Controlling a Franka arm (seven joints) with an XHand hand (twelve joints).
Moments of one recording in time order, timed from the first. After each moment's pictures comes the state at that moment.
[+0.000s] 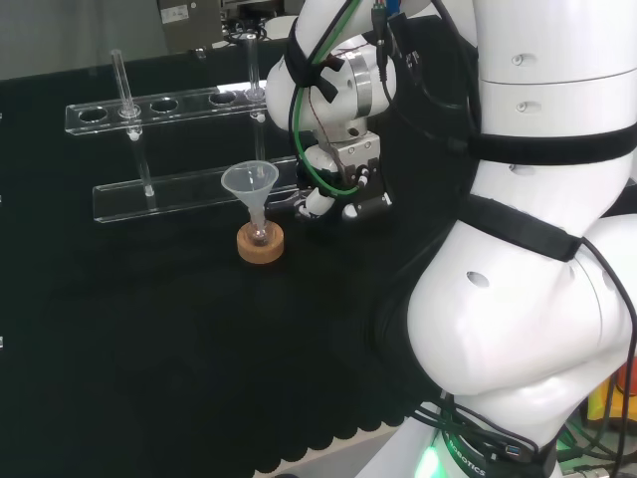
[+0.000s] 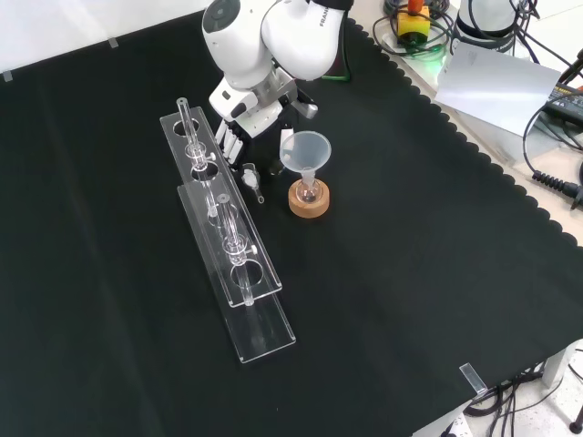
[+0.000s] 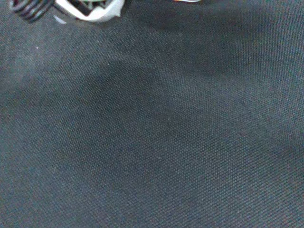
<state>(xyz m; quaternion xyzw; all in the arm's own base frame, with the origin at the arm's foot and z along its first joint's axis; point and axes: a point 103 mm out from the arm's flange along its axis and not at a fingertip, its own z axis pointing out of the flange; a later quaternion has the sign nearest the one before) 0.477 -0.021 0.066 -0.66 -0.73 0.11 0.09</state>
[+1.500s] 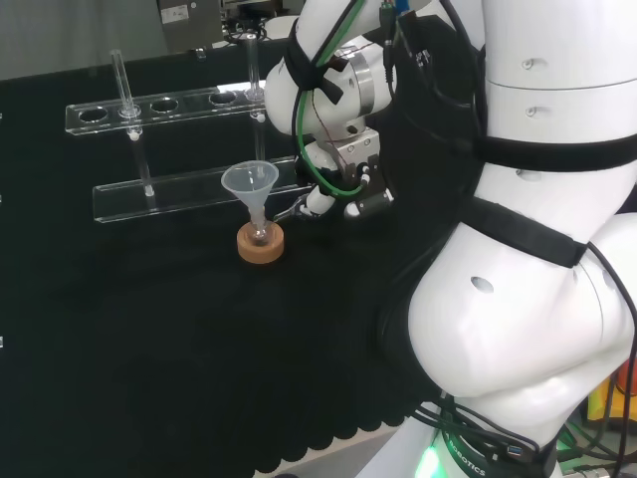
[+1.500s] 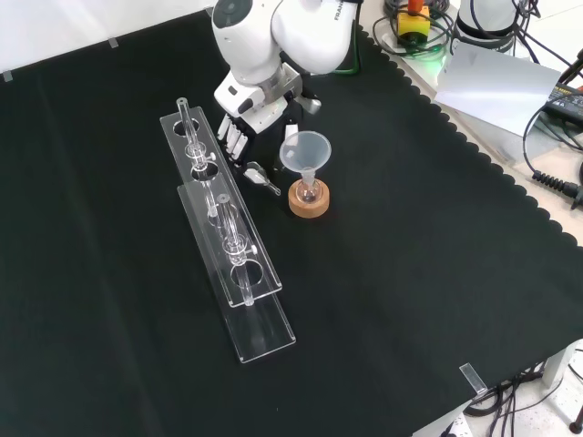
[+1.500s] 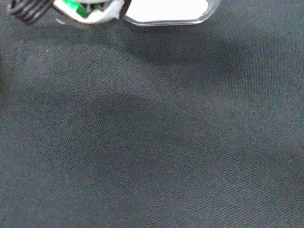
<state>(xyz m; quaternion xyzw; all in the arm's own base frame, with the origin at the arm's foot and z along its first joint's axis) 0.470 -0.019 0.079 -0.65 -0.75 0.12 0.06</state>
